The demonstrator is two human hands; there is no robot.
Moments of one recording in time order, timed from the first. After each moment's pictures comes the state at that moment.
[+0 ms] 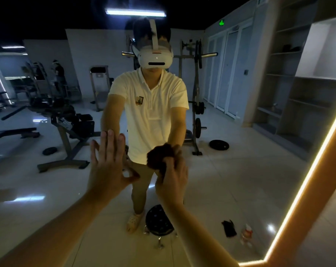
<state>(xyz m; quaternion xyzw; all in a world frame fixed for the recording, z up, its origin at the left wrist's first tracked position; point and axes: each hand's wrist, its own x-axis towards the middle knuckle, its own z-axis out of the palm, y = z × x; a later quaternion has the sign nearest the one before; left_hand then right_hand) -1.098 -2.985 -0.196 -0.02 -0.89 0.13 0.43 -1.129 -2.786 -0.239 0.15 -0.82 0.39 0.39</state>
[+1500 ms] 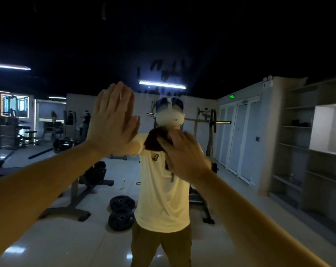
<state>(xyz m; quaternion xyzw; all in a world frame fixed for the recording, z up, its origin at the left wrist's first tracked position) -1.093 -3.066 0.094 -0.03 -0.77 0.10 0.62 -1.155 -2.827 0.044 0.43 -0.69 0.03 0.58</state>
